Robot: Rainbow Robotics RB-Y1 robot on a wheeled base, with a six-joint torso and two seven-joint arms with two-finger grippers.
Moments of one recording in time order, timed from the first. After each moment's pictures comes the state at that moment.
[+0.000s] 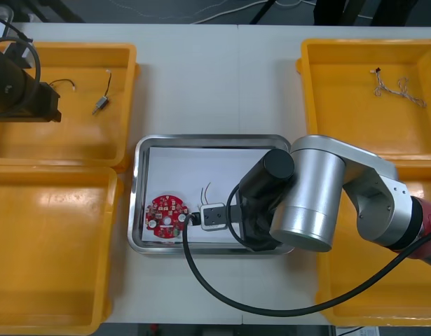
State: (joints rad) right arm -0.71 -0.64 0.93 -2.05 -0.65 1.50 1.99; left arm -0.66 0.77 0.00 -1.63 0.66 1.71 -1.27
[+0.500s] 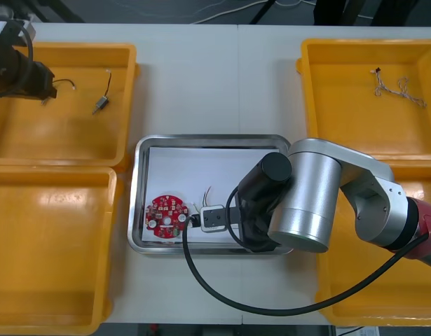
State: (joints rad) right arm -0.71 -0.64 0.94 -2.03 -0.65 1.47 1.99; left arm -0.77 0.77 0.00 -1.35 0.64 1.46 -1.56
